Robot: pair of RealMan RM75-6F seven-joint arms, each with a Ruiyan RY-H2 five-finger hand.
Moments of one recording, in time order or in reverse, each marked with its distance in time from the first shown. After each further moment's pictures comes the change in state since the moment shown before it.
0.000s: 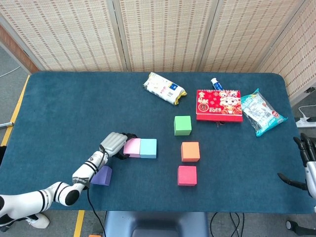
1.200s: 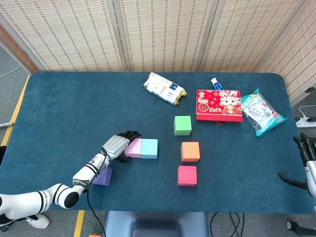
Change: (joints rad) left arm -0.012 0.040 0.025 -0.083 -0.026 0.015 0.020; right arm 0.010 0.005 0.001 0.013 -0.007 -0.027 0.023
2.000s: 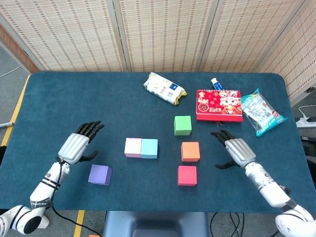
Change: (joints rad) left arm 0.286 0.230 0.093 -0.129 0.311 0.431 -0.132; right arm 0.460 -0.148 0.053 -0.041 0.122 -0.666 -0.025
